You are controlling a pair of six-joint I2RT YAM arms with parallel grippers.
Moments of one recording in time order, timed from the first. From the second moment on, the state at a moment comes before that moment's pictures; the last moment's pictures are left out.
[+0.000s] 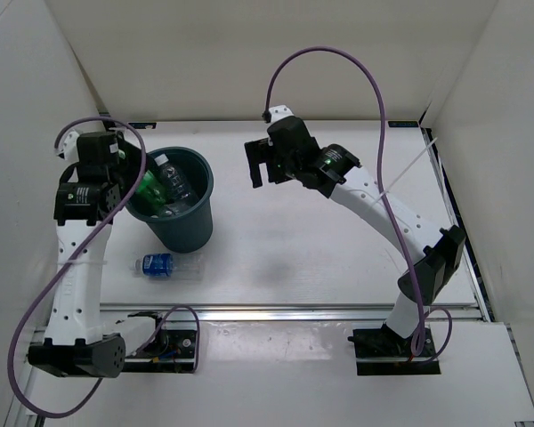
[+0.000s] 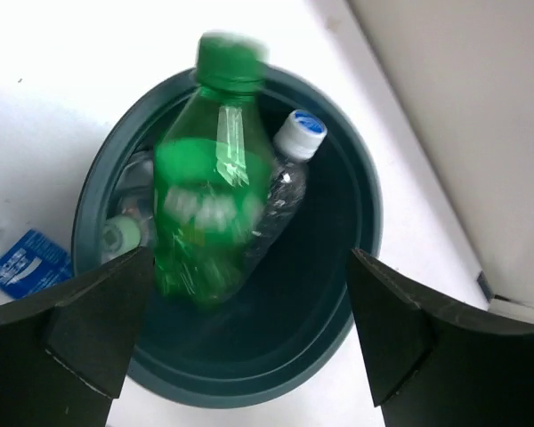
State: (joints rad) left arm -0.01 1.14 1.52 -0.99 -0.26 -0.91; right arm 0.84 1.71 1.84 -0.77 0.22 0.30
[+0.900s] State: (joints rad) left arm -0.02 0.39 0.63 -1.07 -0.13 -1.57; right arm 0.75 1.66 1.68 -0.81 0.19 0.31
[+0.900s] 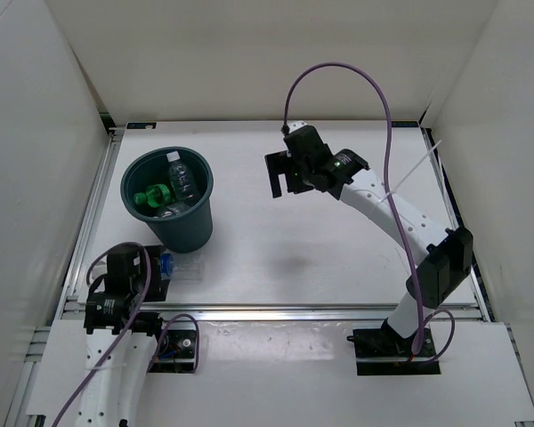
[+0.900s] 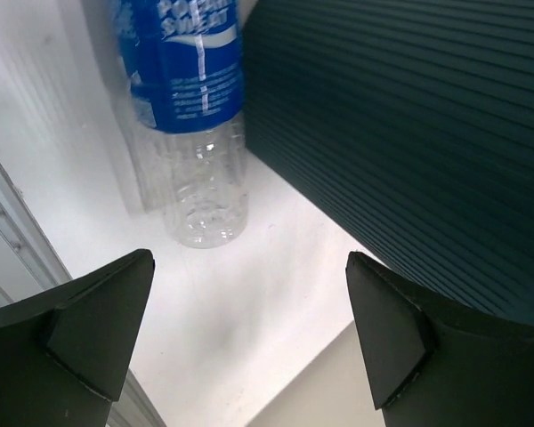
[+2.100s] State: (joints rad) left arm 0.04 0.63 0.26 -0.60 0.04 -1.52; right arm 0.59 1.55 1.46 -0.78 -0.02 0.32
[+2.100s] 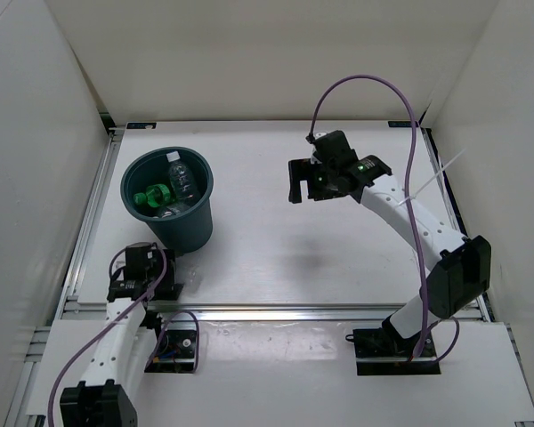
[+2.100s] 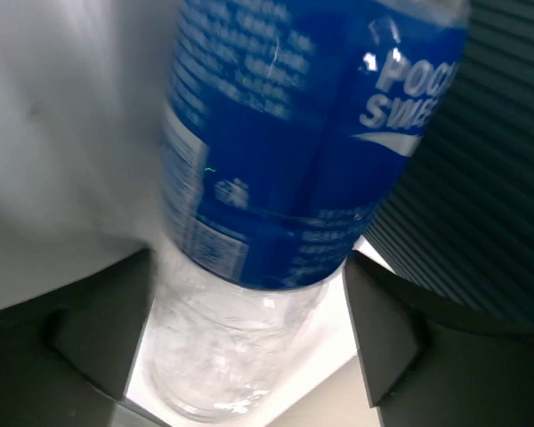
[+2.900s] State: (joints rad) left arm 0.16 0.67 1.11 -1.22 -0.10 -1.37; right arm 0.59 1.60 1.46 -0.78 -0.11 0.36
